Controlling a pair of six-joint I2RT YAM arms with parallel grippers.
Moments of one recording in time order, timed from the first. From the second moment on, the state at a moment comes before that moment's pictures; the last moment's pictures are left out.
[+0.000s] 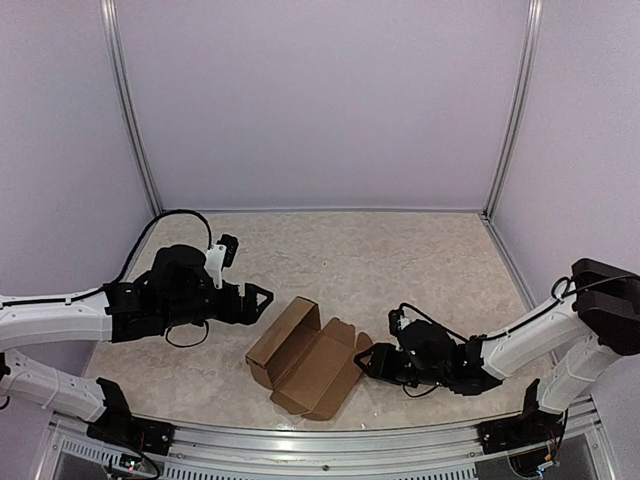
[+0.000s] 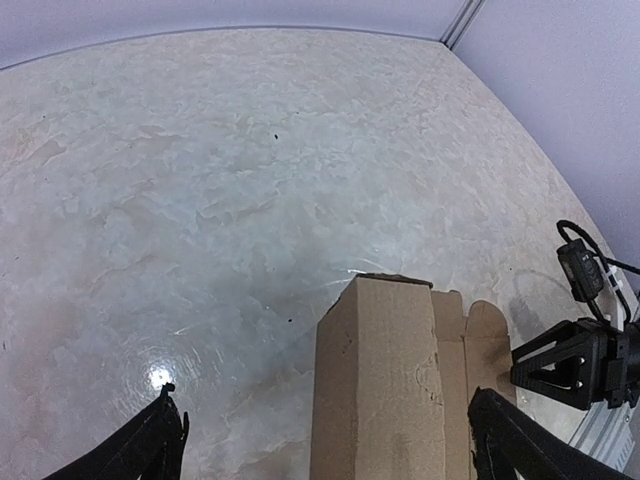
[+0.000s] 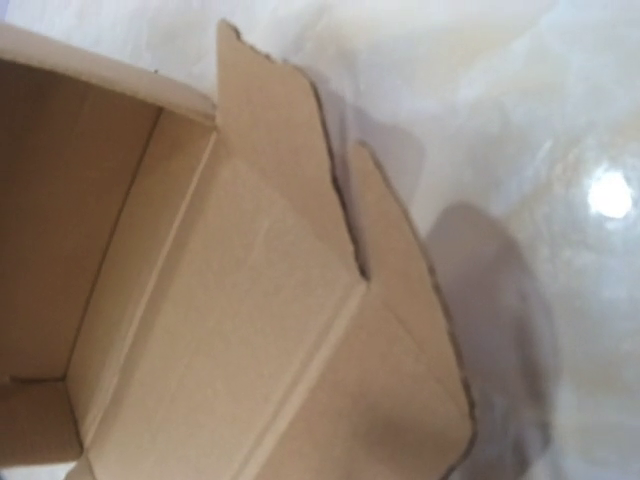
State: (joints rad) left arm -0.86 1.13 0.65 -0.04 -0.14 -0.46; right arm 1.14 1.54 0.43 0.50 0.18 1.15
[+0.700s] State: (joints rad) left arm -0.86 1.13 0.66 -0.05 -0.14 -0.47; right arm 1.12 1.77 0.41 0.86 0.20 1.21
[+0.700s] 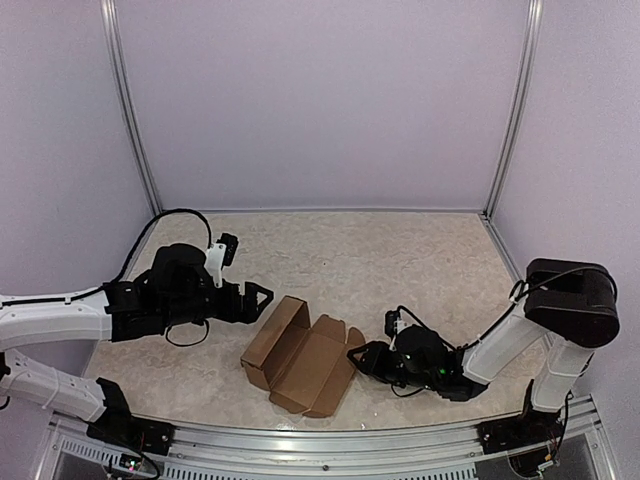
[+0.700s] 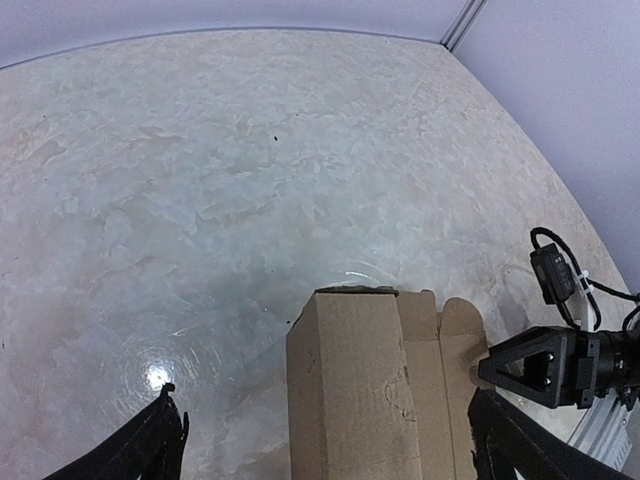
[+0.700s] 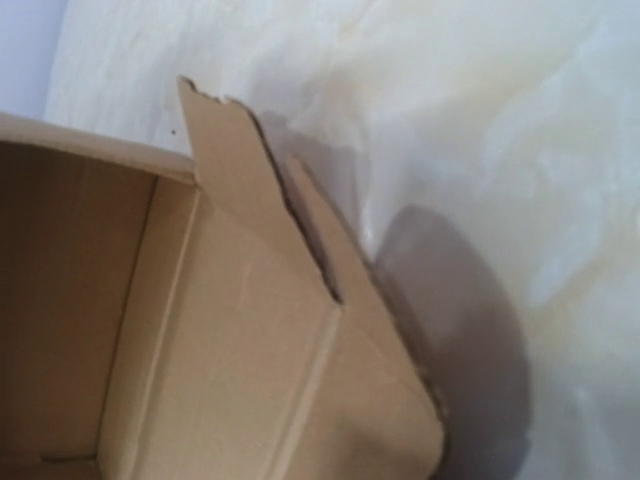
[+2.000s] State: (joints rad) left arm -0.86 0.90 0.71 -0.21 -0.23 -0.45; right arm 1.03 1.49 0.68 0.43 0.08 0.80
